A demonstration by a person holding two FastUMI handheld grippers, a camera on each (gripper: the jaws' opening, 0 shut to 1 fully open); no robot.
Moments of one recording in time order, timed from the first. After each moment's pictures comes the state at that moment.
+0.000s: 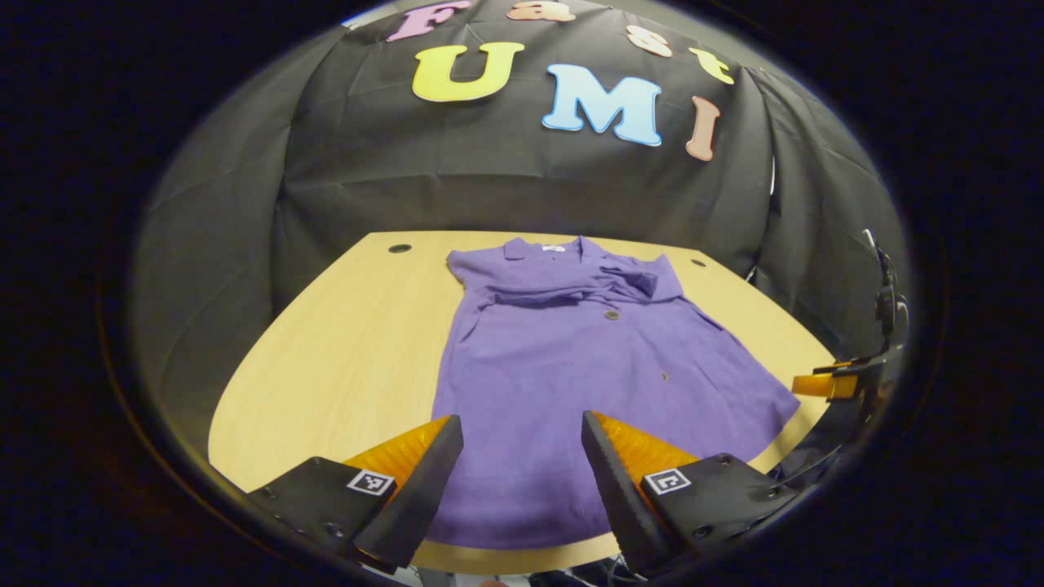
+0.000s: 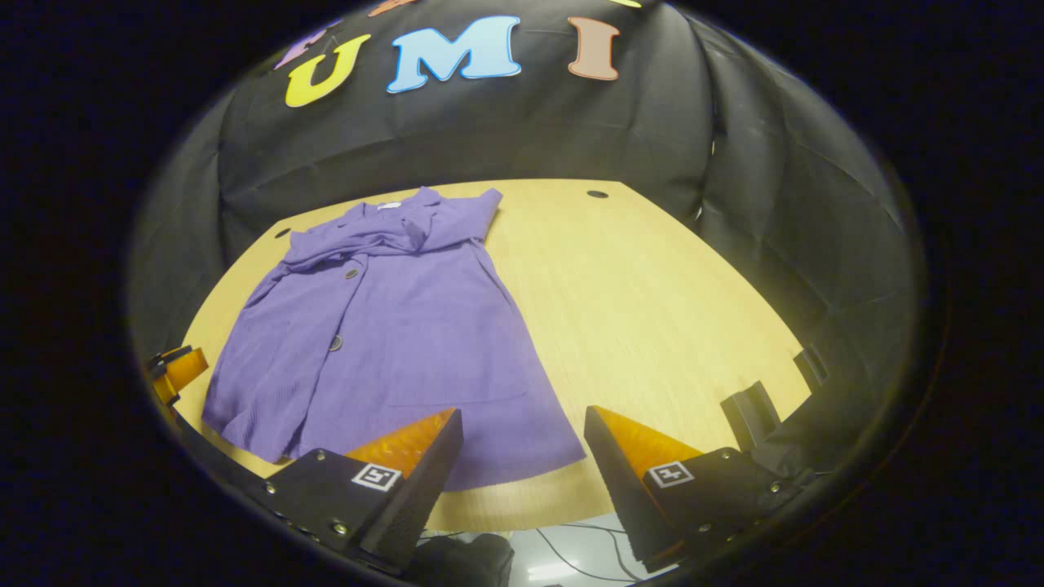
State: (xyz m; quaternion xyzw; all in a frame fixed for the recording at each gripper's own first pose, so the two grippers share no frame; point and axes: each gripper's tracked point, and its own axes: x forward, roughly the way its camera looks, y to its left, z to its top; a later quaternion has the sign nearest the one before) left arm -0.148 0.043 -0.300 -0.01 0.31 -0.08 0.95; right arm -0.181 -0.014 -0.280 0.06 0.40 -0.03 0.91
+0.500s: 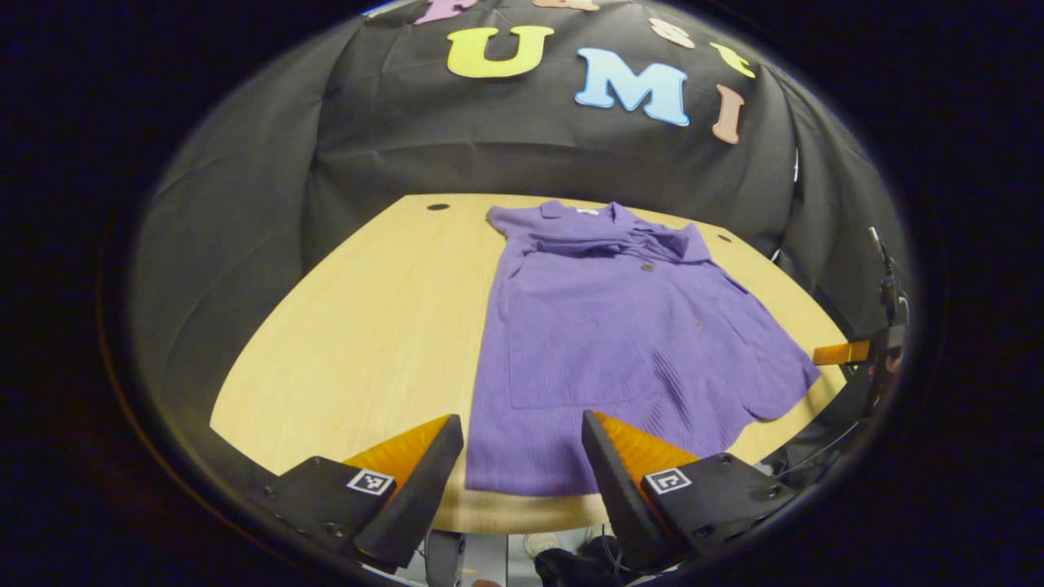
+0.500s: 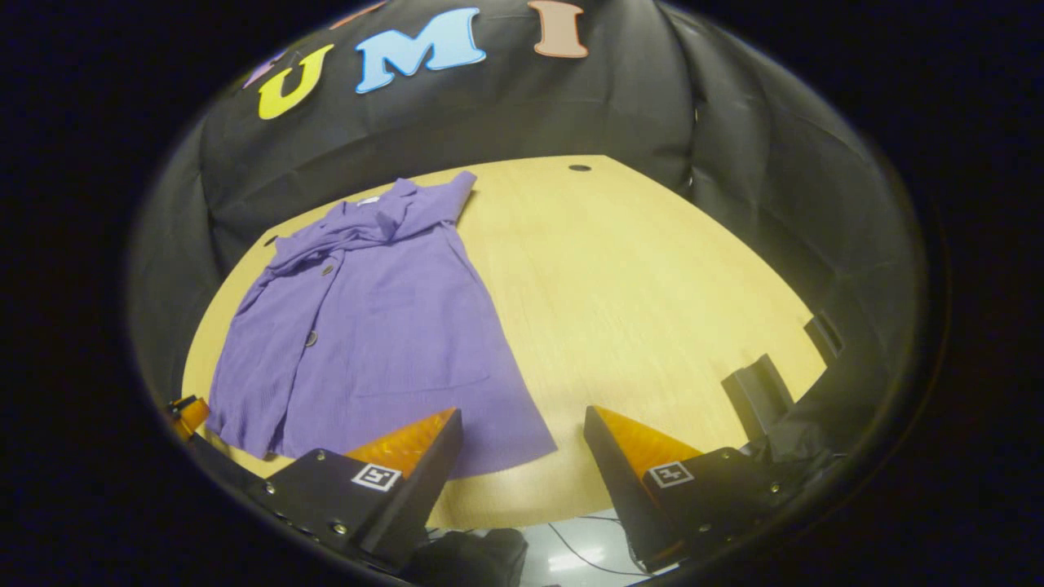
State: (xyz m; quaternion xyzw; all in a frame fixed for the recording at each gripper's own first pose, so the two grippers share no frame) left arm -0.197 0.083 -0.340 -0.02 0.35 -0.04 0.94; right arm -0.188 -0.024 -0.299 0.11 0.43 -0.03 0.90
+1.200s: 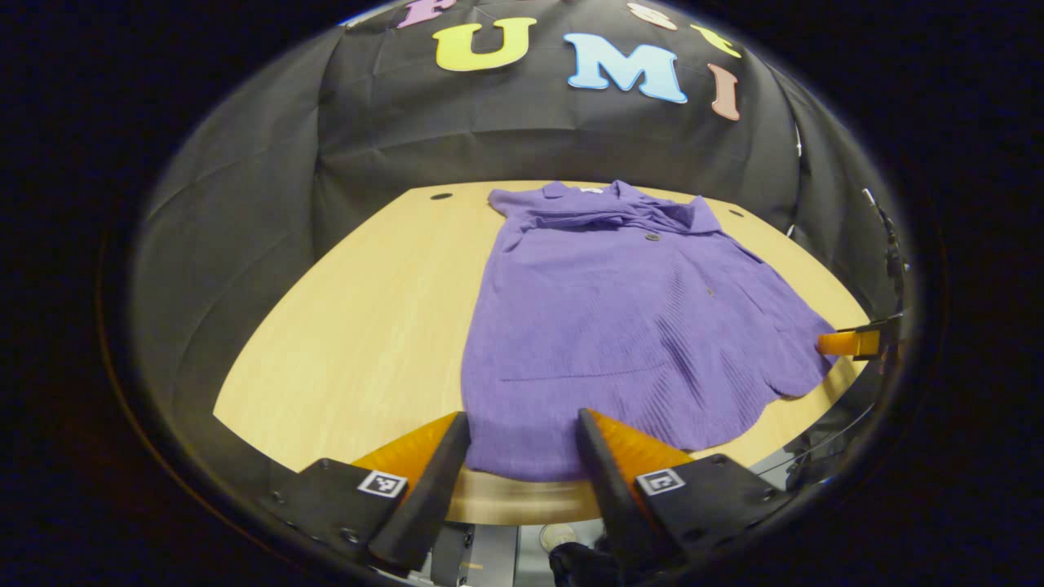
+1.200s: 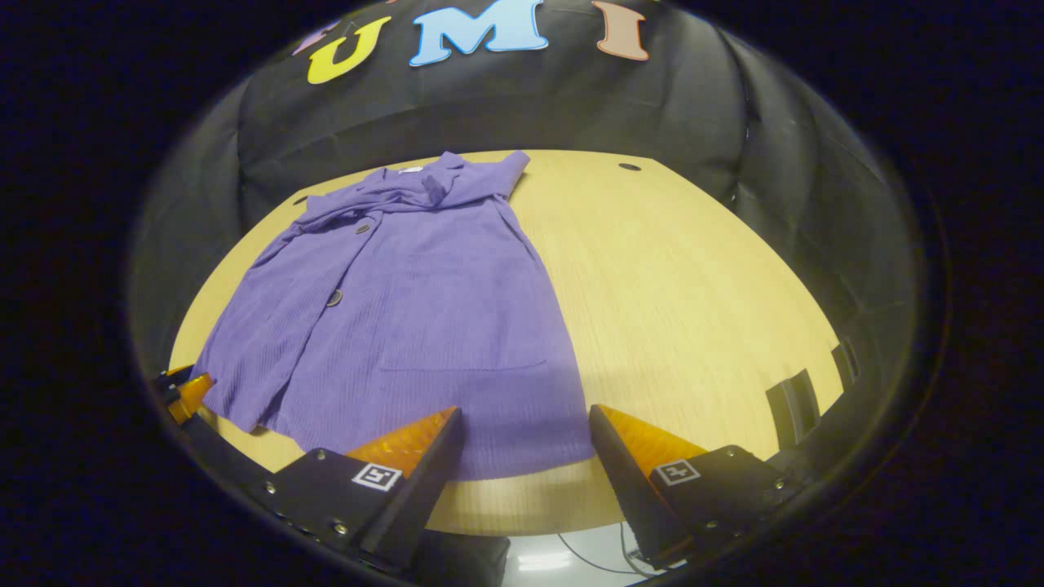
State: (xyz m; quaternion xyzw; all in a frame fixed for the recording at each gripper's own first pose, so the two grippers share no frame) left arm -0.200 0.062 -0.368 0.02 0.36 -0.02 0.93; right arm -0.185 0.015 -0.313 0.06 0.43 0.02 0.90
